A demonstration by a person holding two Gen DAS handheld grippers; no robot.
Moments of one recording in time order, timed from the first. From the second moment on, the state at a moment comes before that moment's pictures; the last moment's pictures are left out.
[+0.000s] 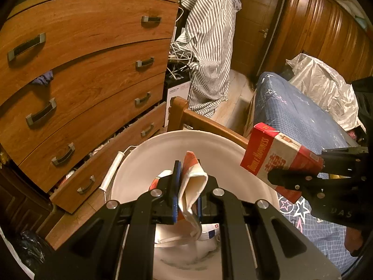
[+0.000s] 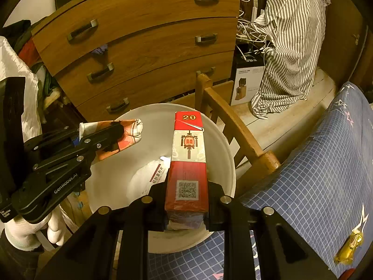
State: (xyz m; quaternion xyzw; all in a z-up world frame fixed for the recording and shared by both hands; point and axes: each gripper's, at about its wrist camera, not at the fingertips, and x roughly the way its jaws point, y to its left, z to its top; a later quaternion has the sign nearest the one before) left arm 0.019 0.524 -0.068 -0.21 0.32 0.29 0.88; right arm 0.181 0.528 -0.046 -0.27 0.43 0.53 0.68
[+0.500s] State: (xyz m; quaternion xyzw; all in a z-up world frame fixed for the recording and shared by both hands) left arm 0.010 0.526 -0.068 -0.22 0.32 0.31 0.87; right arm 0.192 0.512 -0.035 -0.24 0.42 0.54 0.69
